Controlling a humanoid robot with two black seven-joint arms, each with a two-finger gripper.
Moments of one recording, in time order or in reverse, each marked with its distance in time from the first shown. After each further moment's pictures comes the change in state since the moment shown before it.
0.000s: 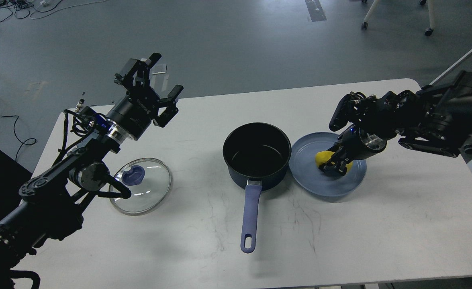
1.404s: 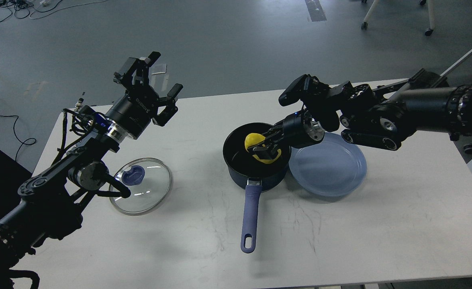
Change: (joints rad) left arm -0.002 0.000 -0.003 -0.006 0.000 -0.002 0.000; right arm 0.050 0.169 0.105 -0.012 0.383 -0.075 0.000
